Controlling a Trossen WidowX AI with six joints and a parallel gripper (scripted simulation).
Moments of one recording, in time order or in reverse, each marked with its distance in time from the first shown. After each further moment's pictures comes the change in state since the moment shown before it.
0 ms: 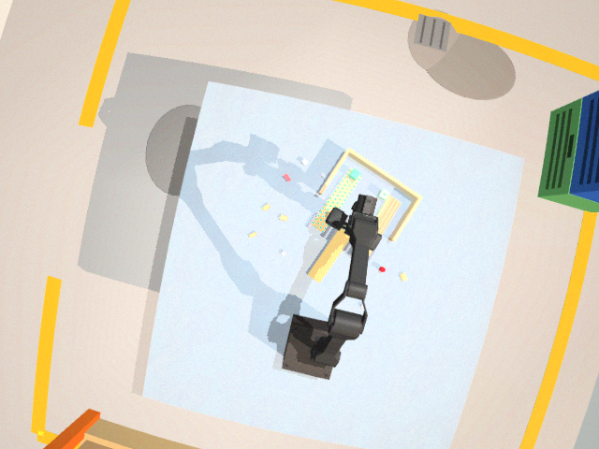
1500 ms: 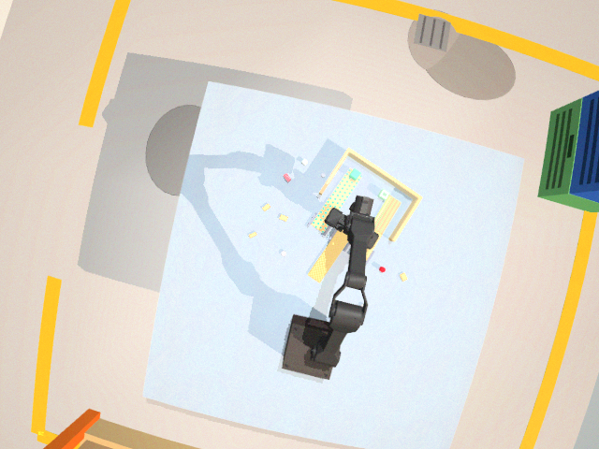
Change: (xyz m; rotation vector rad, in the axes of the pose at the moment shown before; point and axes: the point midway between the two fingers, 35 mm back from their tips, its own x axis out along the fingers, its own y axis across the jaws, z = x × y) arm 0.044 -0.001 0.001 -0.006 -0.001 0.000
